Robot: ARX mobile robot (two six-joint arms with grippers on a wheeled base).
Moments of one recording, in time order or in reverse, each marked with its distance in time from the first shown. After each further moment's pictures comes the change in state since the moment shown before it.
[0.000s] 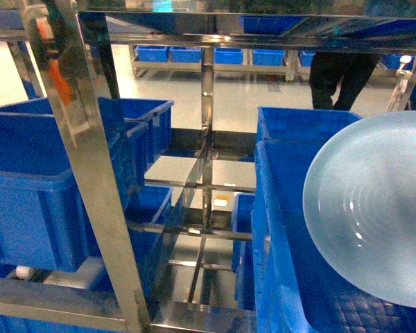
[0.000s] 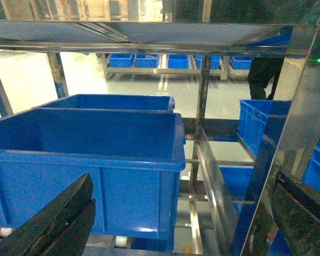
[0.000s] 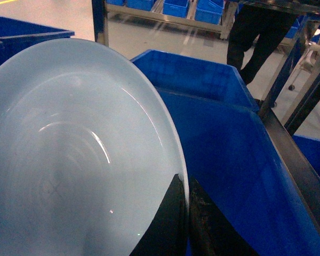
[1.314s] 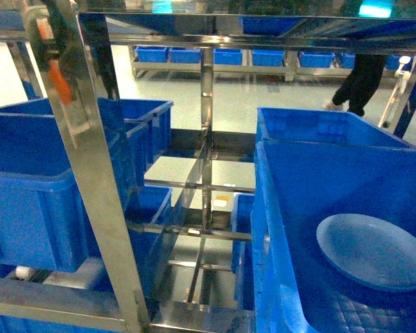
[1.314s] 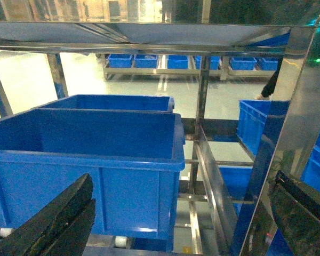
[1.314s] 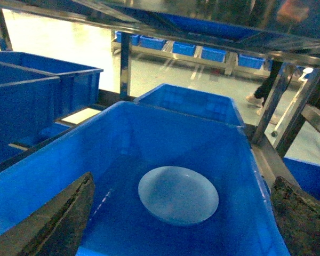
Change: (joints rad) left arm 0.000 0.000 0.000 0.000 0.000 0.000; right arm -0.150 -1.495 -0.209 -1.182 -0.205 -0.005
